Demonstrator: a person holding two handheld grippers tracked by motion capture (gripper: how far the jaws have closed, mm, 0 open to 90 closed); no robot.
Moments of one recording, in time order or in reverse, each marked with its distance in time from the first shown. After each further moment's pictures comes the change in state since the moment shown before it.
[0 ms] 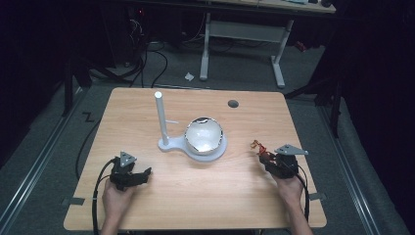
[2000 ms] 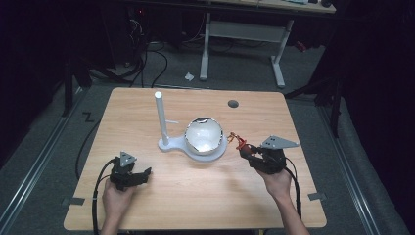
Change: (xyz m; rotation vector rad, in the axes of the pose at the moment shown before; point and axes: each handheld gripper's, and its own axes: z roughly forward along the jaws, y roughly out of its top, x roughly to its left) left arm 0.000 0.000 0.000 0.000 0.000 0.000; right arm 0.057 0.060 -0.023 -0.112 0.207 -0.100
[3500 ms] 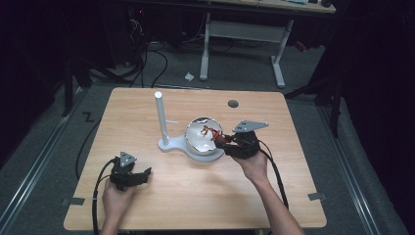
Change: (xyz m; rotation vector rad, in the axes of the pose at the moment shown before) left arm 0.000 0.000 0.000 0.000 0.000 0.000; right arm 0.023 0.051 0.057 0.047 0.149 -0.041
